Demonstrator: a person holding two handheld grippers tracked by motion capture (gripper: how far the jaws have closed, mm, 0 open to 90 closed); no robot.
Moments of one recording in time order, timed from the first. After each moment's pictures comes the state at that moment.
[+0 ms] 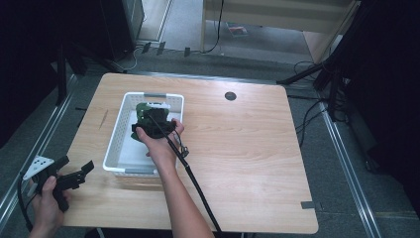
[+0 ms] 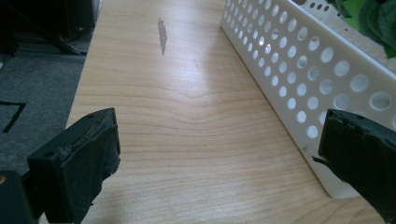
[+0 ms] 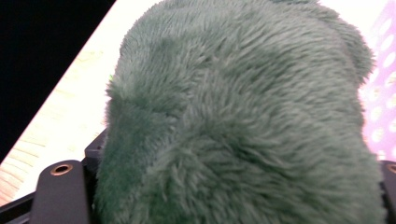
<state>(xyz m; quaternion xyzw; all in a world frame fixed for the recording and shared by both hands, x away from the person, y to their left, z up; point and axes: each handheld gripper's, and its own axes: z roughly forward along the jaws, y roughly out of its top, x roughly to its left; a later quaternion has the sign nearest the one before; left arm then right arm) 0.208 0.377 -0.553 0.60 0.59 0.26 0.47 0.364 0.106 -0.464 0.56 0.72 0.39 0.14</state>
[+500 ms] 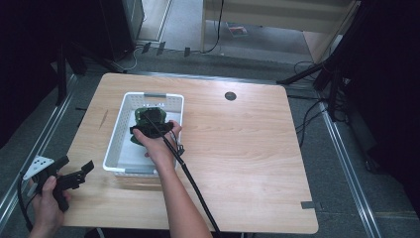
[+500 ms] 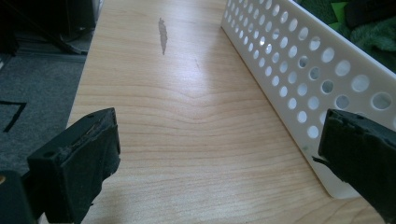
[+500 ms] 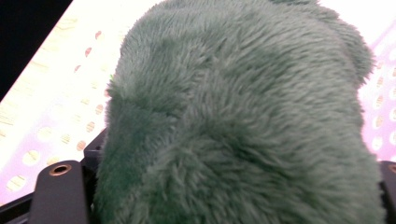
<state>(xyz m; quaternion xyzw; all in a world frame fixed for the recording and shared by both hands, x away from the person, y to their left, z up) 0.208 0.377 -0.553 0.60 0.59 0.26 0.47 0.374 0.119 -0.479 0.56 0.75 0.34 0.13</state>
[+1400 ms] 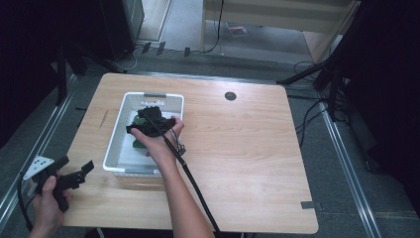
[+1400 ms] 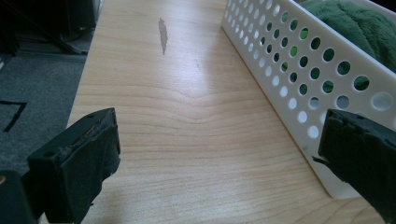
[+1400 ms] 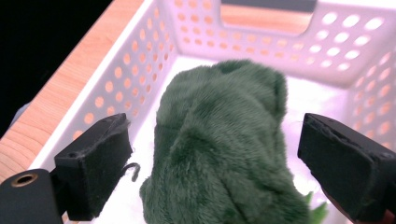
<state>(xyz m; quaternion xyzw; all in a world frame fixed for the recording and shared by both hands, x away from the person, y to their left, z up) 0.208 0.378 -0.553 0.60 0.59 0.26 0.47 0.364 0.113 -0.457 0.53 0.75 0.37 0.15</state>
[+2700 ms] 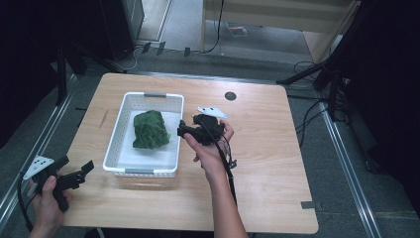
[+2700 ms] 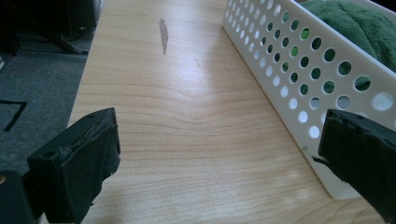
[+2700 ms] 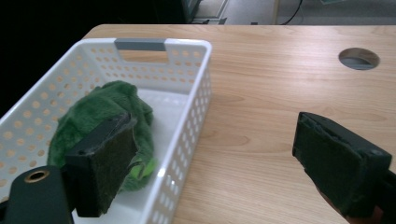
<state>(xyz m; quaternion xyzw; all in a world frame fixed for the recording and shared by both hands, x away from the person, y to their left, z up) 0.208 0.377 -0.553 0.60 0.59 0.26 0.47 0.340 -0.031 -0.436 0.54 0.69 0.43 0.21</state>
